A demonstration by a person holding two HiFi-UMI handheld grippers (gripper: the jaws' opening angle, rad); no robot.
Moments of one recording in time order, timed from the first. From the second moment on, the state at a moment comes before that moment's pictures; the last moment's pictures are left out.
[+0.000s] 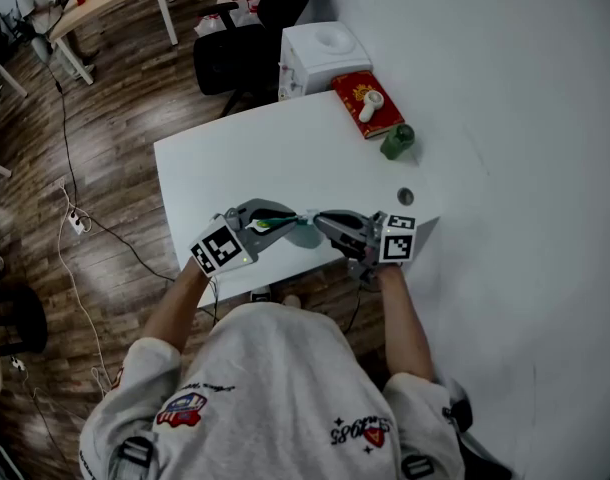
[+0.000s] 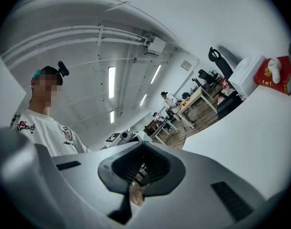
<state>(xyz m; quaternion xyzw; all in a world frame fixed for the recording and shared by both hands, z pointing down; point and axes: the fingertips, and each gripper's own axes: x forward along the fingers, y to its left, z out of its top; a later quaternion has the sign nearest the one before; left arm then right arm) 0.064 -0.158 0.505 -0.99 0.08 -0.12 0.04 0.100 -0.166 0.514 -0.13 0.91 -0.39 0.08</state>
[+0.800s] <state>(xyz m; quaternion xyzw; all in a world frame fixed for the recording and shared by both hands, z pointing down) 0.072 -0.168 0.519 -0.98 0.09 -0.14 0.06 0.121 -0.181 0.505 -0.15 0.90 -0.38 0.12</state>
